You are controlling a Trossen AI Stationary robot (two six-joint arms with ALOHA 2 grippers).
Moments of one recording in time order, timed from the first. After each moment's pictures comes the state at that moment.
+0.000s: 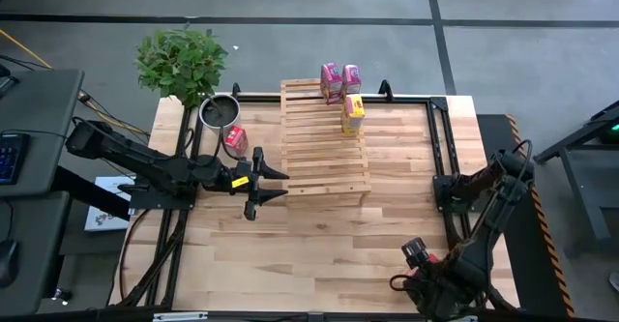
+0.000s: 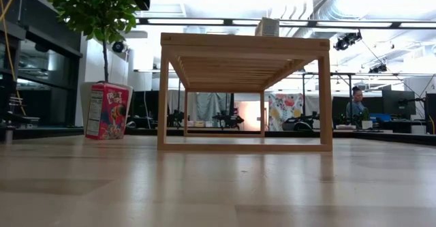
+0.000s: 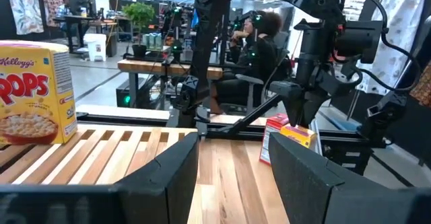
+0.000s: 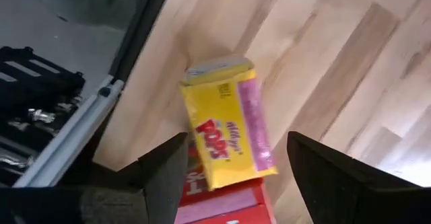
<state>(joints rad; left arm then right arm) -0.24 1.09 0.54 0.59 -0.21 -0.08 1.00 1.69 1.47 -1.25 0.05 0.47</state>
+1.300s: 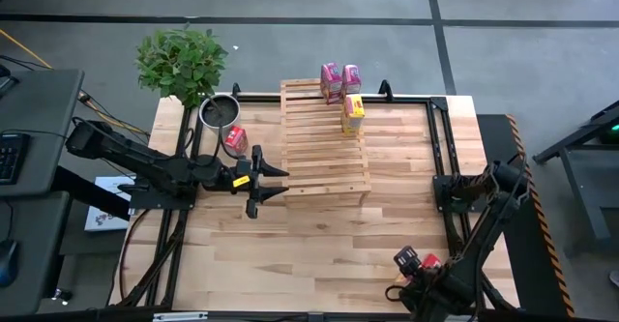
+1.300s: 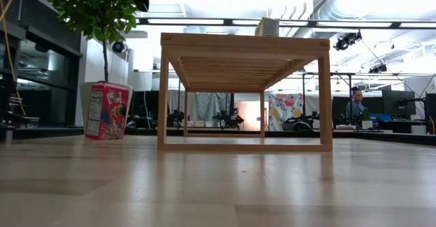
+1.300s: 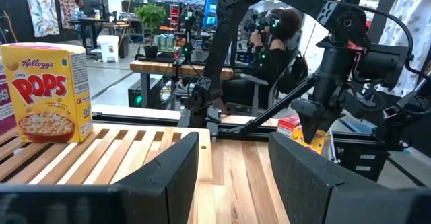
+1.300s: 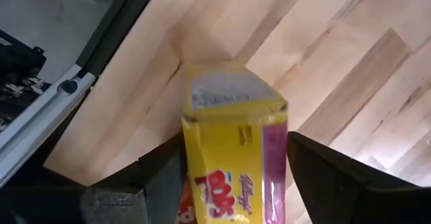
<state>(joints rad) -0.24 1.10 0.54 0.59 -0.25 -0.07 1.02 1.79 1.46 -1.21 0.10 0.34</state>
